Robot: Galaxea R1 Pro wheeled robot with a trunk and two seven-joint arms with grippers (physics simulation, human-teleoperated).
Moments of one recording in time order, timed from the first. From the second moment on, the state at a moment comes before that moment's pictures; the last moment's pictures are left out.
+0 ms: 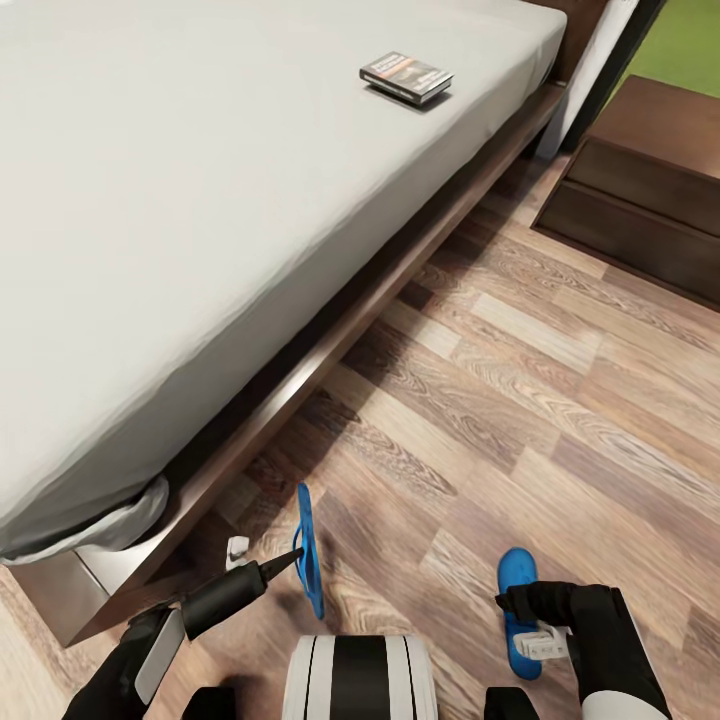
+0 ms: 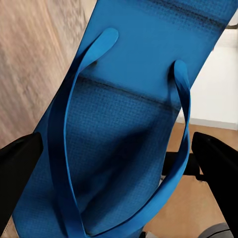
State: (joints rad) left arm -0.40 0.07 0.13 -0.80 0.42 0.44 -1.13; right arm -0.47 0.08 -0.59 -1.03 -2.28 -0.64 -0.64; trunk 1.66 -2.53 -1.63
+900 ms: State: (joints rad) left arm -0.40 0.07 0.14 -0.80 0.42 0.44 -1.13; right arm -0.47 0.08 -0.59 -1.03 -2.28 -0.64 -0.64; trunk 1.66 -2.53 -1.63
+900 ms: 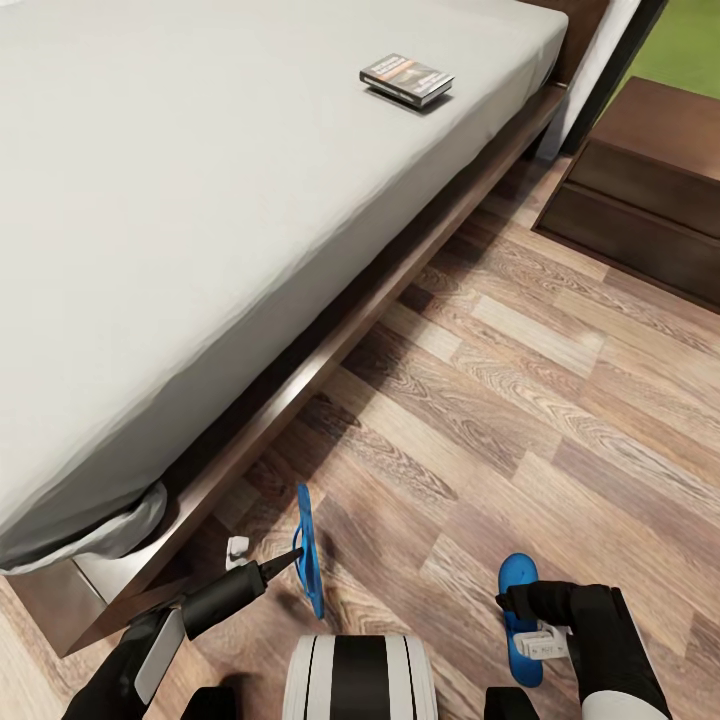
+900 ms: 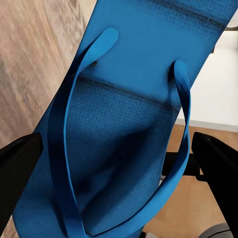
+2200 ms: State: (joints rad) left arm -0.40 0.07 0.14 -0.80 0.42 0.44 -1.13; right arm -0.47 0.08 -0.59 -1.03 -2.28 -0.64 -0.64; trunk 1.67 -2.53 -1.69
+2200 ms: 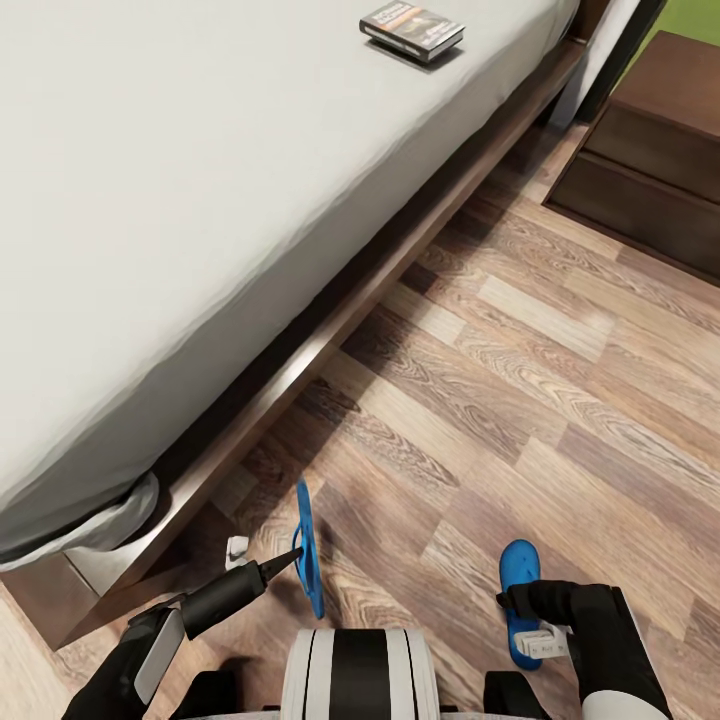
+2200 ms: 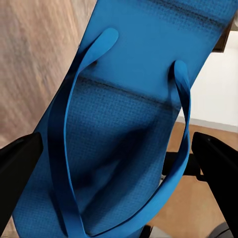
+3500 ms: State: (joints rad) left arm -0.40 0.07 0.14 -0.80 0.42 0.44 -1.13; right arm -0.47 0.08 -0.59 -1.05 -2.28 -0.63 -0.64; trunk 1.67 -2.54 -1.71
